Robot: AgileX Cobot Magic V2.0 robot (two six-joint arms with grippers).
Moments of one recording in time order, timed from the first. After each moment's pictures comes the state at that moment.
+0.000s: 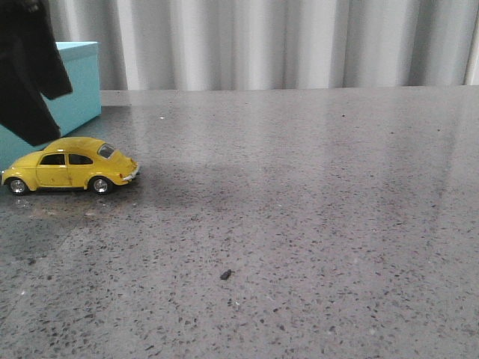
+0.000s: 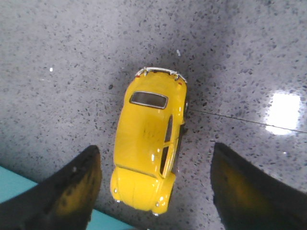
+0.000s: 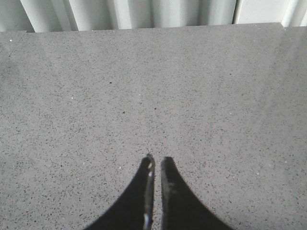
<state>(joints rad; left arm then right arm) -0.50 1.40 -1.14 -0.08 0.94 0.94 -0.04 0.61 -0.93 0.03 0.84 0.01</state>
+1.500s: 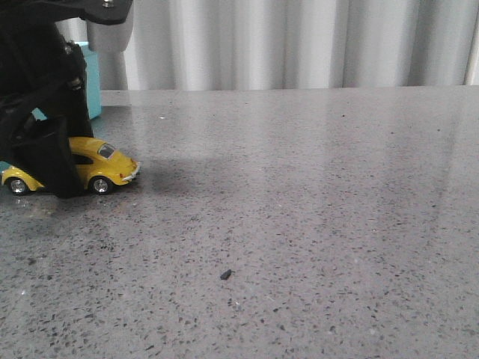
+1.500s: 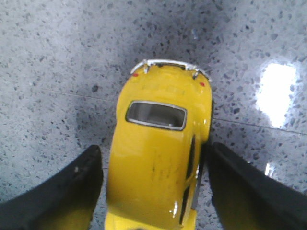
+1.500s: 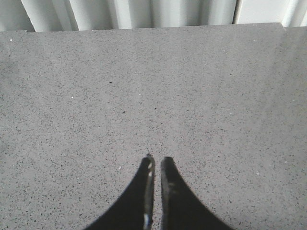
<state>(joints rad) -0.50 1.57 -1.14 -0.02 0.87 0.94 -0.04 0.61 -0.93 0.03 0.84 0.01</state>
